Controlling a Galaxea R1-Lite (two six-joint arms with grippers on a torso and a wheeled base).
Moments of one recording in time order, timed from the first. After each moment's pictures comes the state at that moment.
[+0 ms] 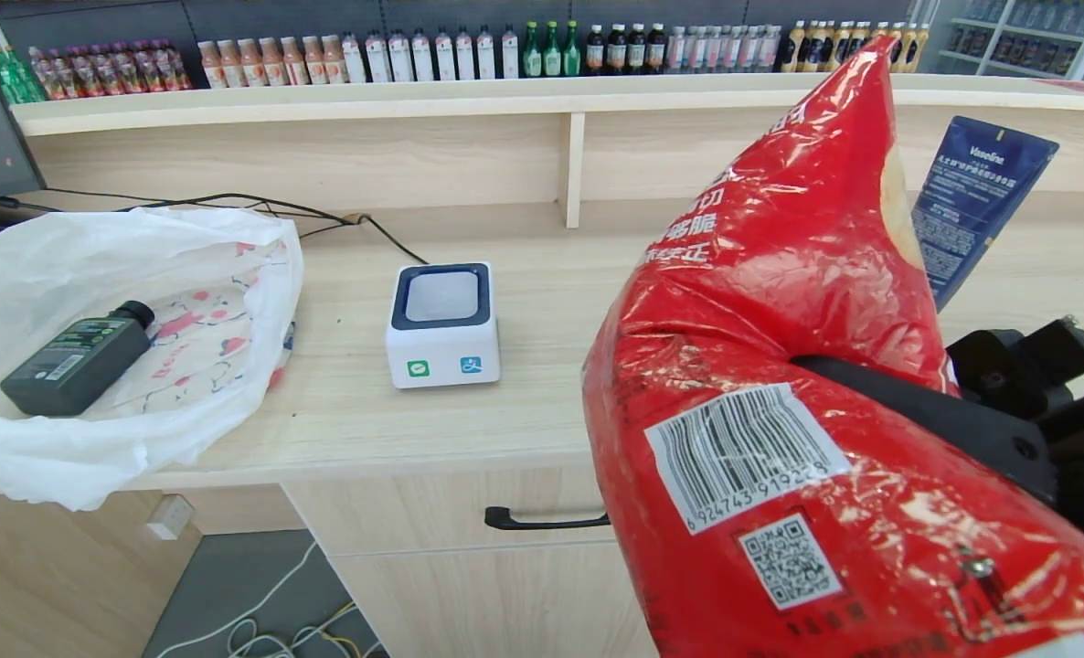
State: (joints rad) left arm 0.00 0.00 0.00 0.00 0.00 0.00; right arm 0.87 1.45 -0.30 -1.57 0.28 1.39
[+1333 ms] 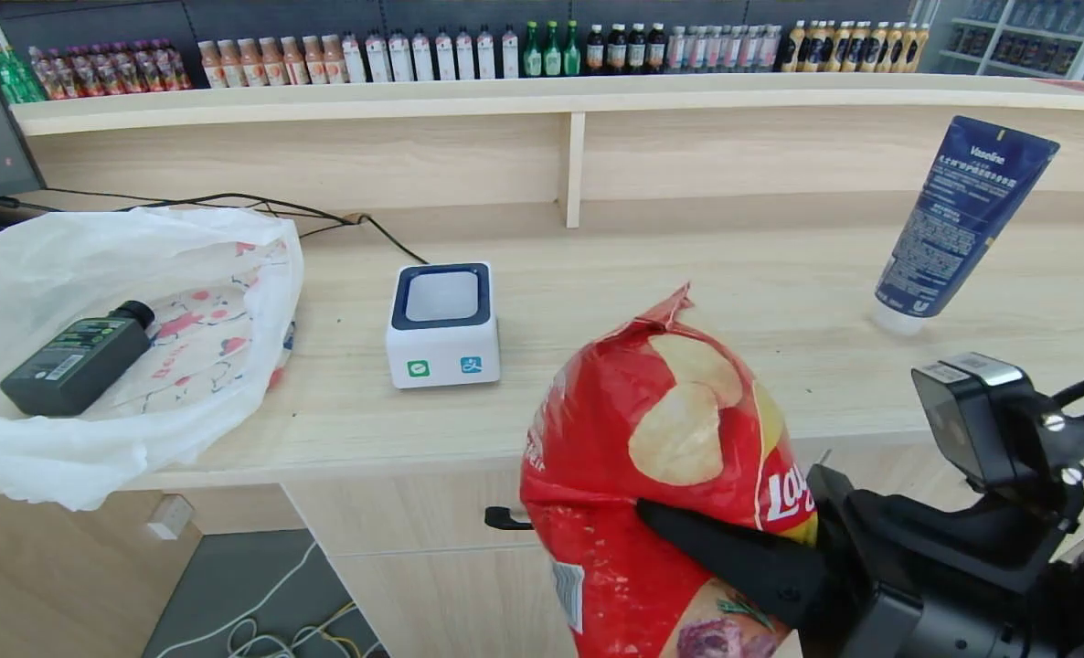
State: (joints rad) left arm 0.00 0.00 0.00 0.00 0.00 0.00; right arm 0.87 1.53 -0.31 -1.39 0.22 0.36
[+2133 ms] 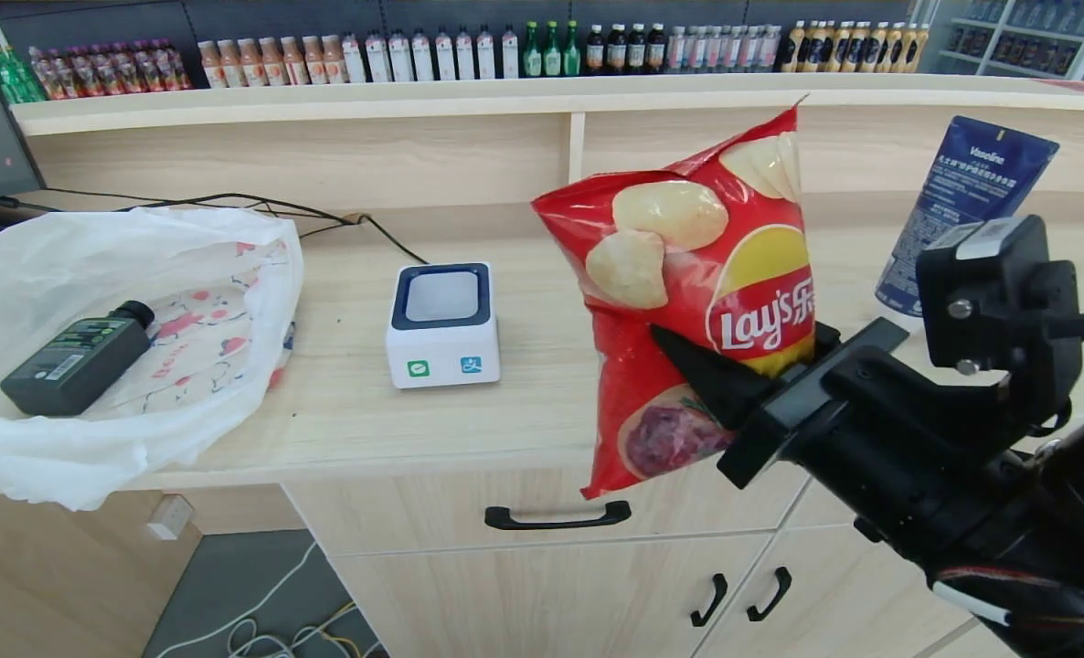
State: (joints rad) left arm 0.00 0.00 0.00 0.00 0.00 0.00; right arm 0.88 1.56 -0.54 -1.30 -0.26 -0.21
